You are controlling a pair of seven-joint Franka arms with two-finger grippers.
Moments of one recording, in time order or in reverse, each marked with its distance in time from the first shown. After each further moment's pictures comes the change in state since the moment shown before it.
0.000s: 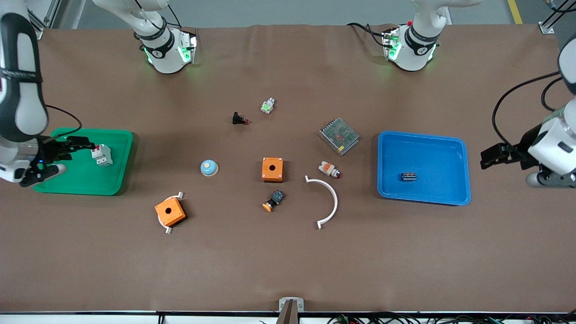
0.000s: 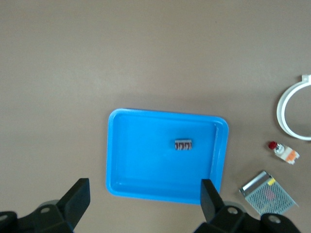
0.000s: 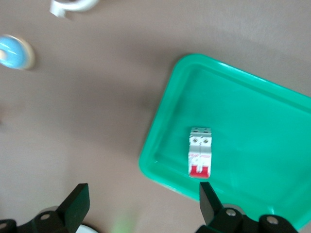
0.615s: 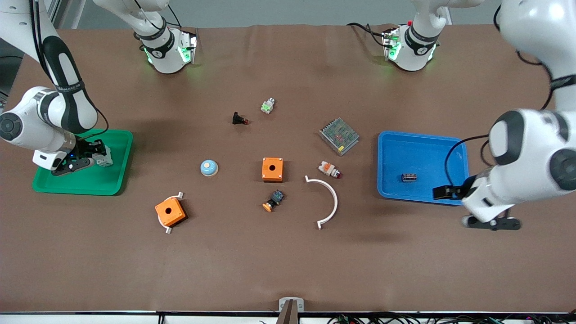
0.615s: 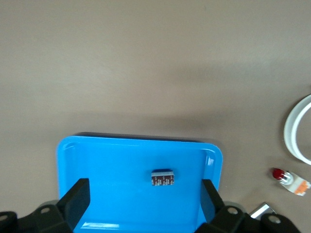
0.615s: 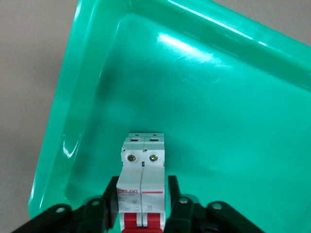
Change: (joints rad) left arm -0.033 0.241 0.012 0.007 -0.077 0.188 0.000; right arm -0.053 0.032 -0.024 -0.527 -0.131 0.767 -0.070
